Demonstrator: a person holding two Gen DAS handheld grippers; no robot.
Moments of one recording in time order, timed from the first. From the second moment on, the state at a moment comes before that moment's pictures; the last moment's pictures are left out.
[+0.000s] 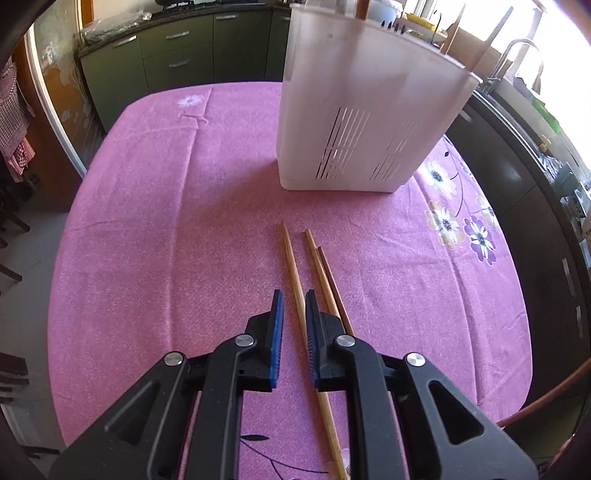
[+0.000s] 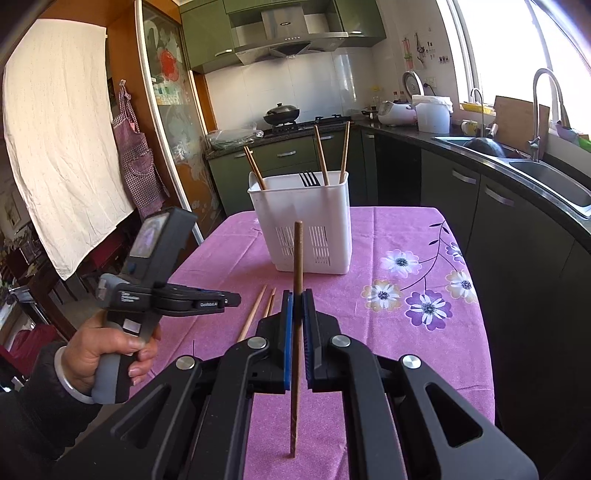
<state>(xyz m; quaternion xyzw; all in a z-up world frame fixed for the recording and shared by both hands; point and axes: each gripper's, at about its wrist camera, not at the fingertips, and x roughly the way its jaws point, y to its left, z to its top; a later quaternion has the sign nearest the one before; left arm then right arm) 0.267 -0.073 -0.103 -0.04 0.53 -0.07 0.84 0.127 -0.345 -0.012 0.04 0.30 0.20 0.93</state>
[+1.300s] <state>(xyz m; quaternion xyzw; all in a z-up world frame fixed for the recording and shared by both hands) 0.165 -0.073 0.008 0.02 0.37 -0.12 0.92 0.117 -0.353 -0.004 0.05 0.28 0.22 0.93</state>
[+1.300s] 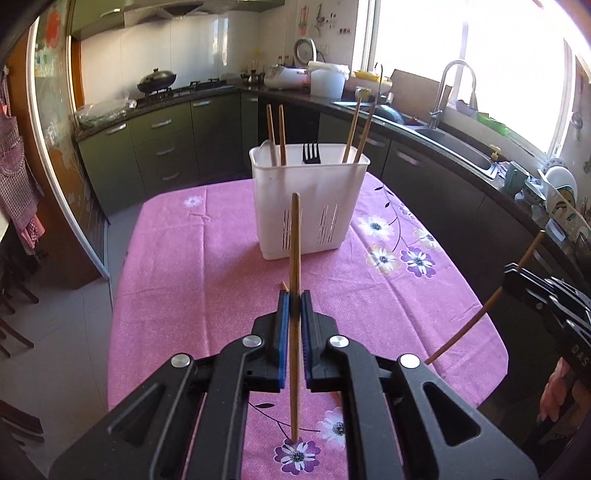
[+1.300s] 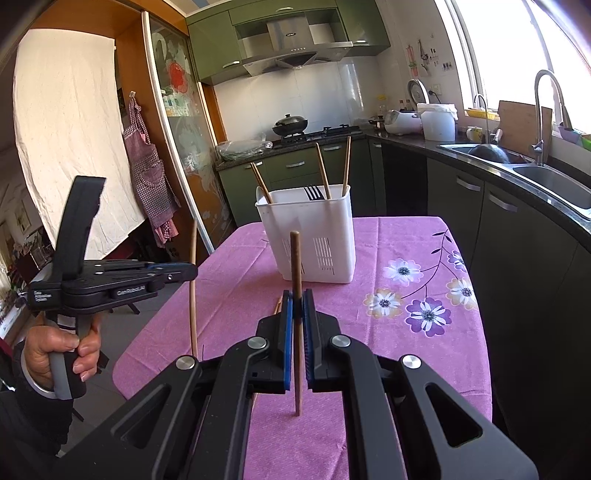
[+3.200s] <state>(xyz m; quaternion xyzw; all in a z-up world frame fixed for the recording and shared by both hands) 0.292 -0.119 0.166 0.02 0.21 -0.16 0.96 0.346 -0.288 0.152 0.01 0.16 0.18 0.97</state>
